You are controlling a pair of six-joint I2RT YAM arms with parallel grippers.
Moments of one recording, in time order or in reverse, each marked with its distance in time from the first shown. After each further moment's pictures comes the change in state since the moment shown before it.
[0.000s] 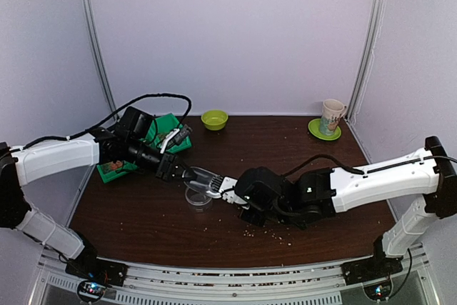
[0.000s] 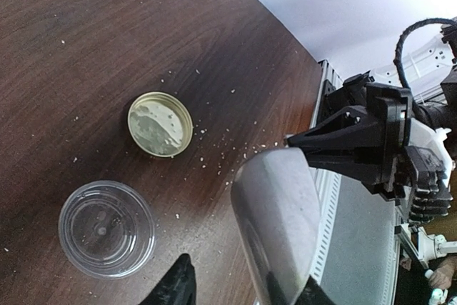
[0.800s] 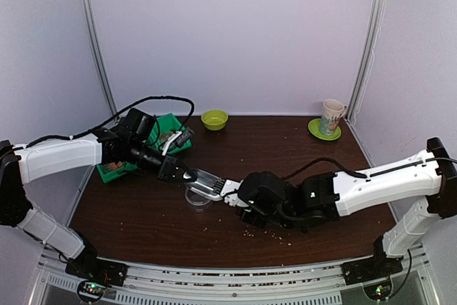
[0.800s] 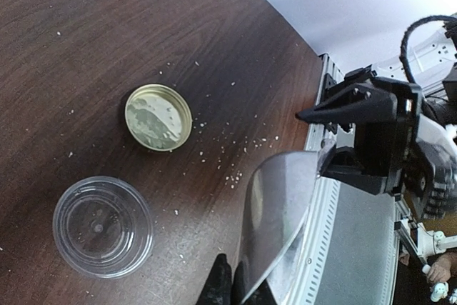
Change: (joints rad) left arm -0.005 0.021 0.002 -0.010 0.001 0.009; right arm 0.014 -0.015 -0.036 0.050 0.039 -0.021
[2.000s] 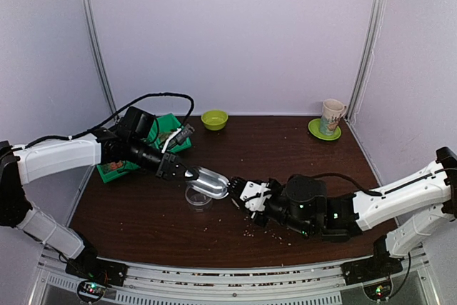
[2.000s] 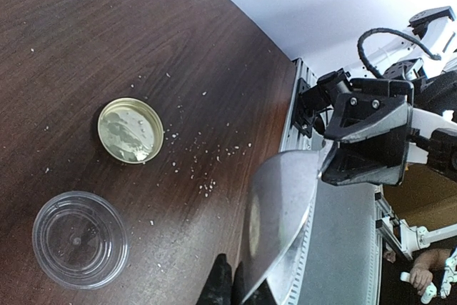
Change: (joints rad) left arm 0.000 -0.007 0.000 0.042 0.092 -0.030; right arm 0.001 -0.175 -0.388 0.803 -0.145 -0.253
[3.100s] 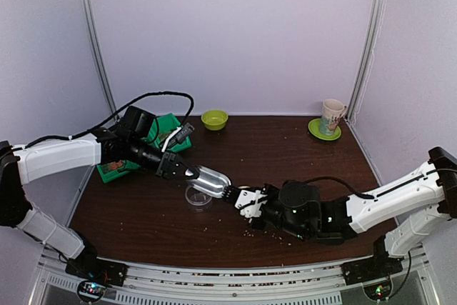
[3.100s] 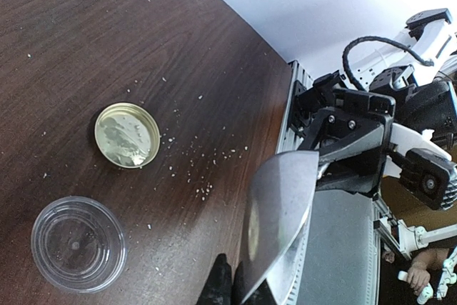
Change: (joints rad) left arm 0.000 0.000 0.000 0.019 0.014 -0.010; right arm 0.005 0.053 -0.010 0.025 0.019 -0.068
